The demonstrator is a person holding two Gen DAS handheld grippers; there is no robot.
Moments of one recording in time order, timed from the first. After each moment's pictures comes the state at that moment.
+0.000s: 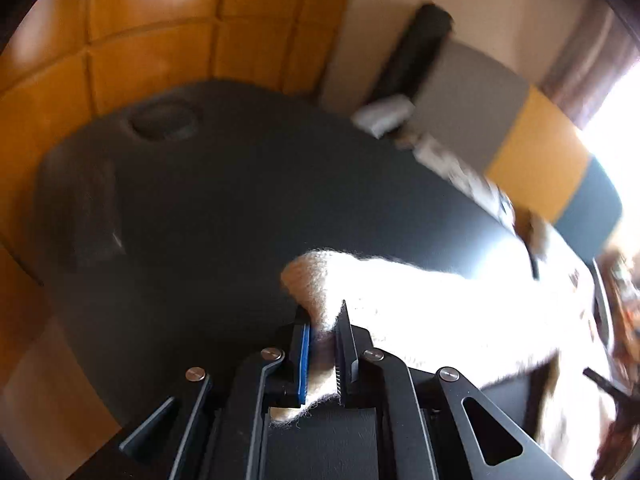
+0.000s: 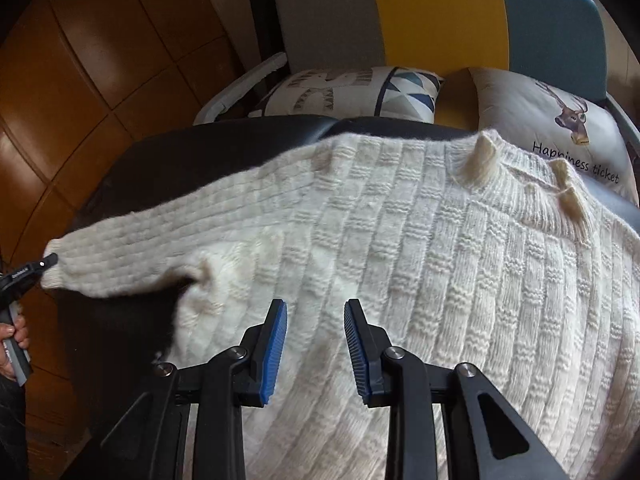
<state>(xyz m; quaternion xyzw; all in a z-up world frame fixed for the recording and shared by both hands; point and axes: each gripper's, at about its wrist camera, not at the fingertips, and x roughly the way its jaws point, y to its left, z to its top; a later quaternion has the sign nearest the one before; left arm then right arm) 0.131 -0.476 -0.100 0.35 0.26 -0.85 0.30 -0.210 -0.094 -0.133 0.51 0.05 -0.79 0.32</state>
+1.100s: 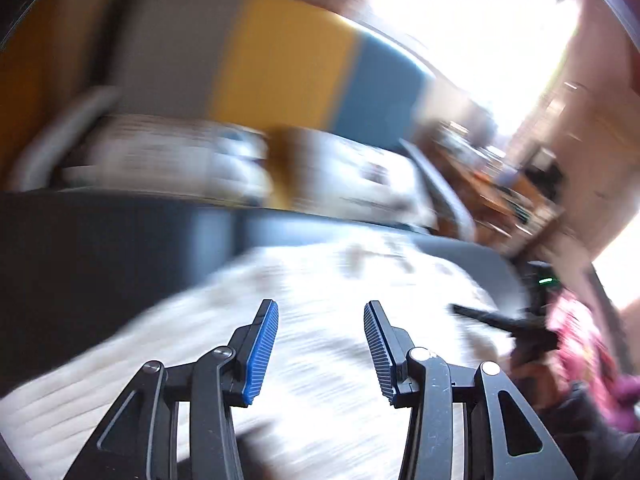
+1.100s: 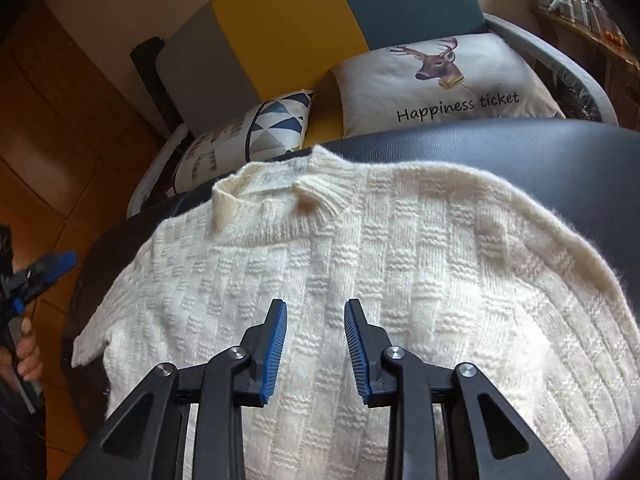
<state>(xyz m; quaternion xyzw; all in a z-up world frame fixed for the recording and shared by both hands) -0.157 -0.228 -0.052 0.41 0.18 -0.88 -0.16 -0.258 0.106 -0.132 0.50 -0.11 -0.82 0.26</state>
